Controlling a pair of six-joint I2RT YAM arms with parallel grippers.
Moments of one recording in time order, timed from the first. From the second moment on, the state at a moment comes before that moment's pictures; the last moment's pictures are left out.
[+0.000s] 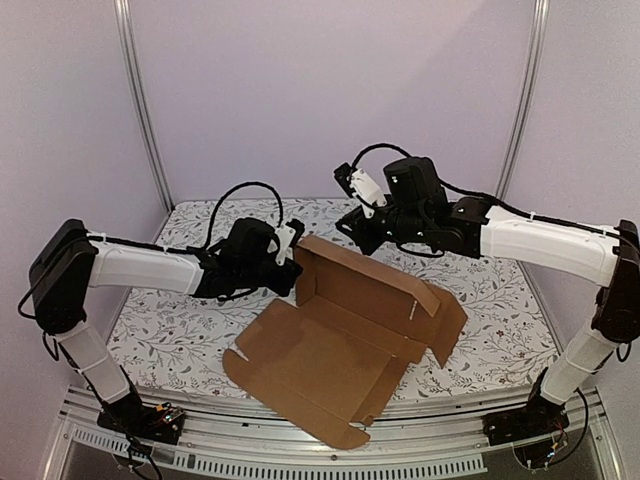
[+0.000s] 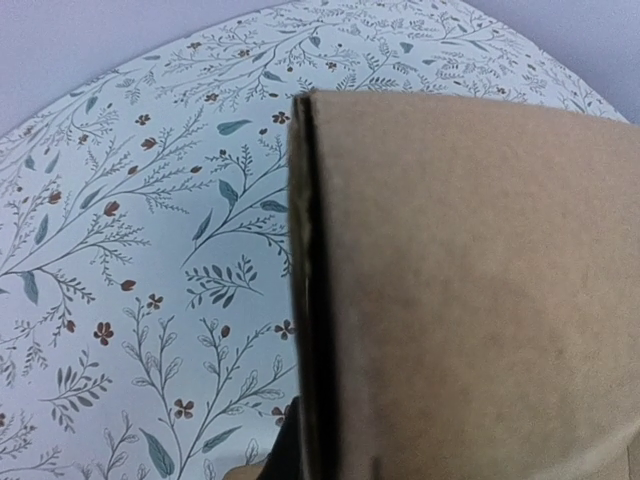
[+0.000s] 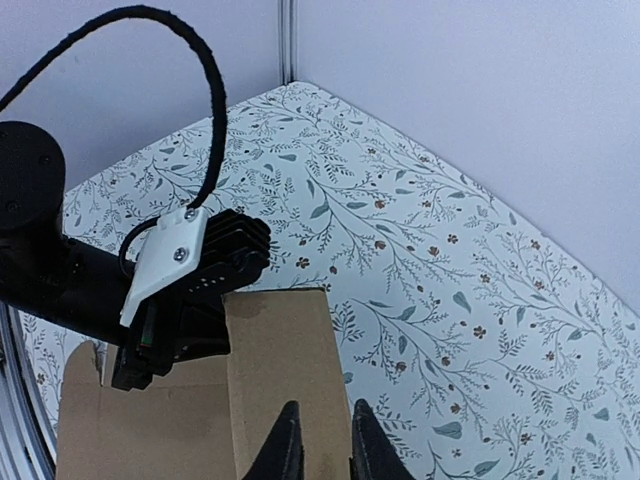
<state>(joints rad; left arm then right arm) -0.79 1.68 0.95 0.11 -0.09 -0.12 0.89 1.61 1.36 -0.21 0.04 -0.08</state>
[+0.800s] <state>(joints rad) -0.79 1.74 0.95 0.23 -0.07 -0.11 0.86 1.90 1.53 -0.11 -0.08 0.13</state>
